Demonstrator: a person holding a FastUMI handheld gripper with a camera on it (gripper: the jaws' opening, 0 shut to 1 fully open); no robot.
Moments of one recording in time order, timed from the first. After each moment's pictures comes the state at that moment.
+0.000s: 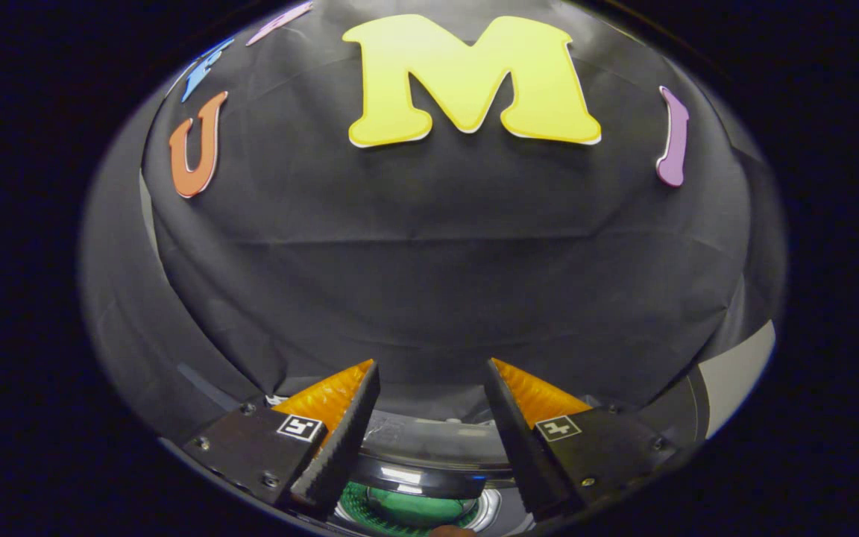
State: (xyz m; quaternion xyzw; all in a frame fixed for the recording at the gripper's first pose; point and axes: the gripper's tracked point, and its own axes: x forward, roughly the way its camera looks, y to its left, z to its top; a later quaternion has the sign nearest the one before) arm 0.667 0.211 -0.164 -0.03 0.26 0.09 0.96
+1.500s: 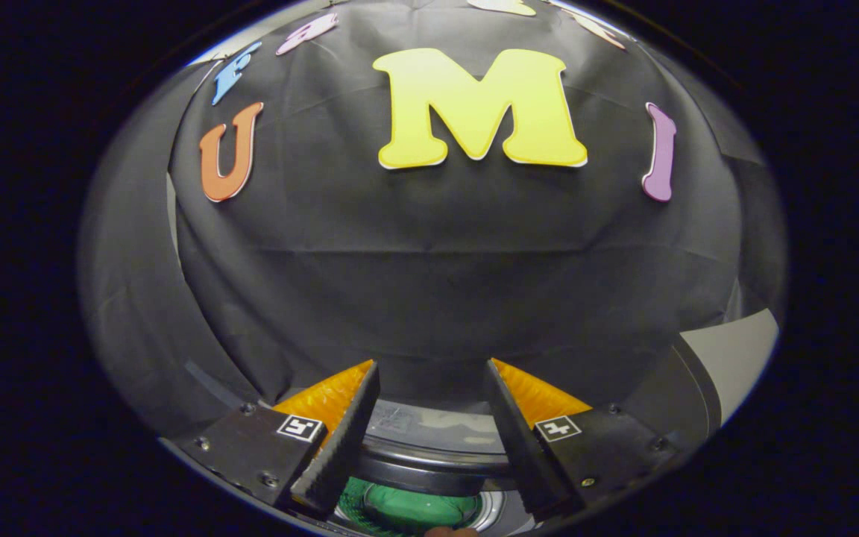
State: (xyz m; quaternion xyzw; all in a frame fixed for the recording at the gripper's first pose) arm 0.608 0.208 -0.171 -0.03 0.19 0.12 0.97
